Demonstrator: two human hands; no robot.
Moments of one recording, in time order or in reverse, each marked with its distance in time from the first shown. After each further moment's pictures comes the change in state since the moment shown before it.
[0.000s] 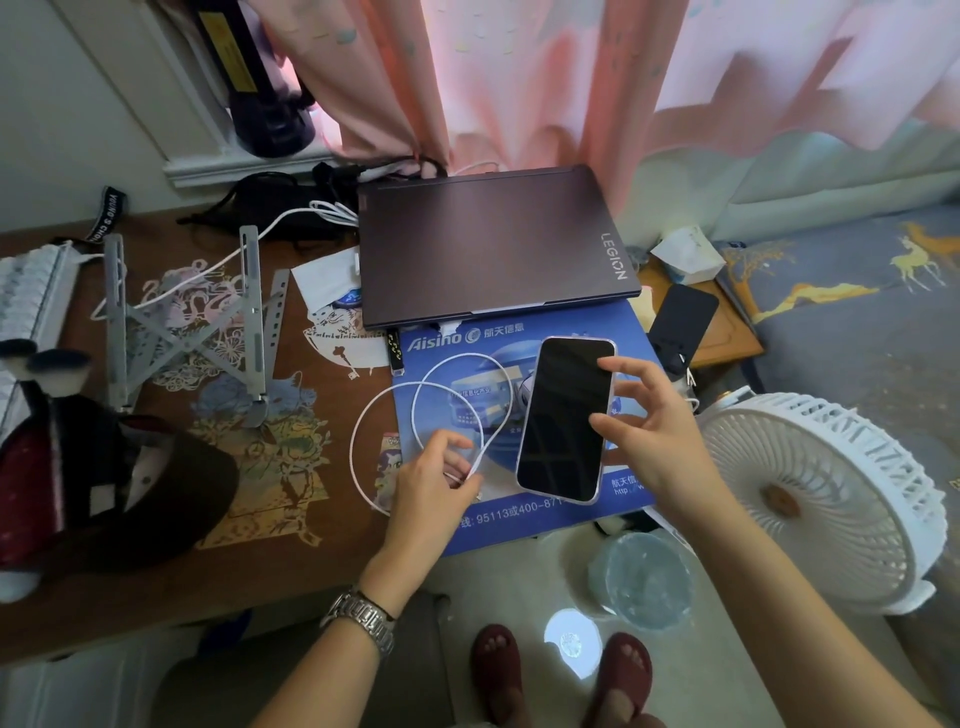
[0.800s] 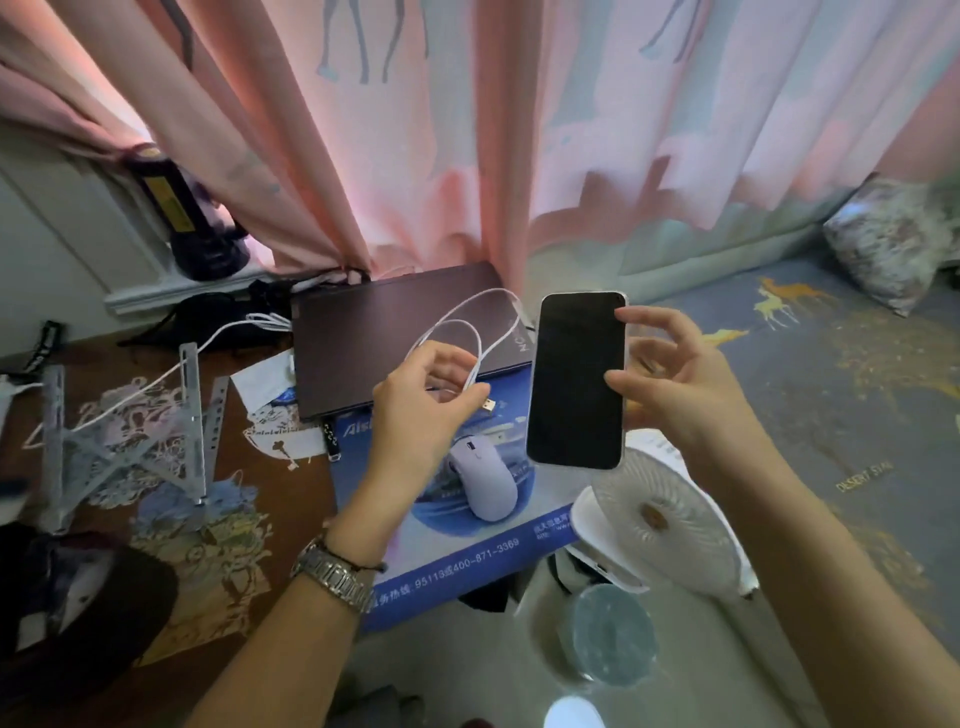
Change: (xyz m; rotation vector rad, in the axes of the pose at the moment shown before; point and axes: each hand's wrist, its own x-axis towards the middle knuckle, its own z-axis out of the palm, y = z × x) left_hand 0.031 0.181 -0.039 -0.302 0.083 0.342; right_hand -0.045 -0.108 -0.084 0.121 0.156 -0.226
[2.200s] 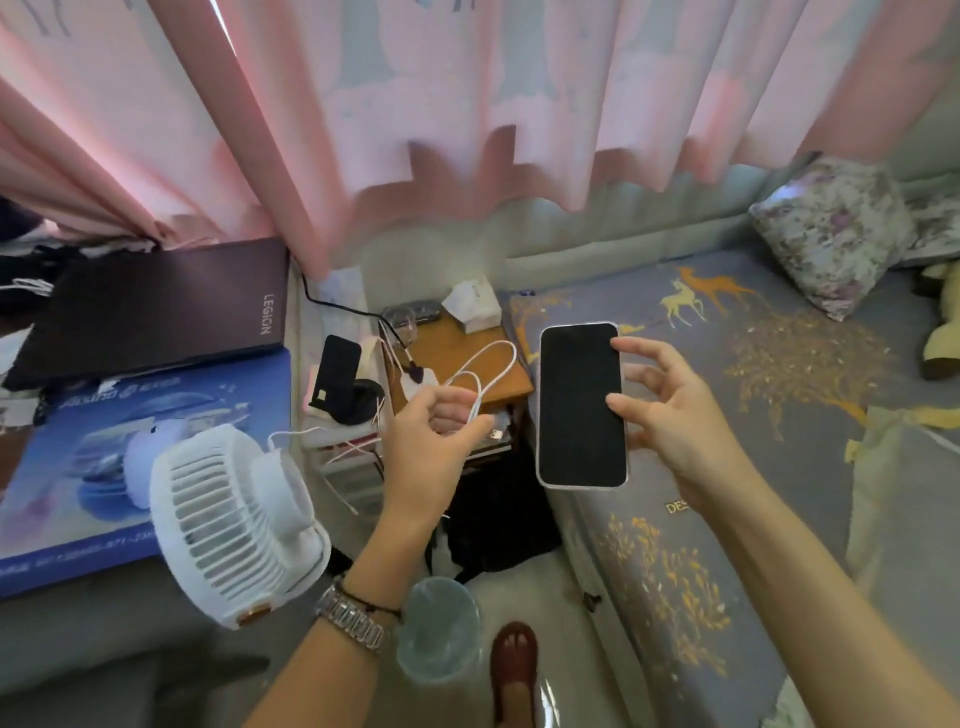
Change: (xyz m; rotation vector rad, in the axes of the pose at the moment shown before) left_hand -0.058 0.098 0.416 -0.020 0.087 -0.228; right_hand 0.097 0.086 -0.416 0.017 -0.117 0.111
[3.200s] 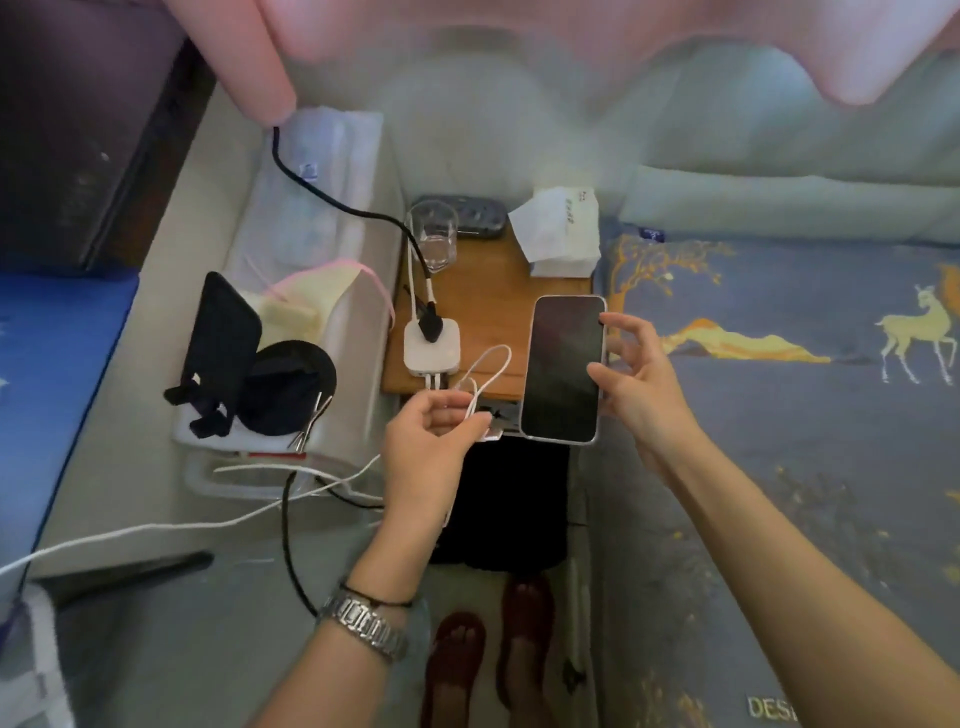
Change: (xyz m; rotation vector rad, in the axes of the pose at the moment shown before) left_hand 0.196 -0.208 0.108 -0.157 0.321 -0.562; right_hand 0.351 0.209 0.065 -0.132 -0.263 0.210
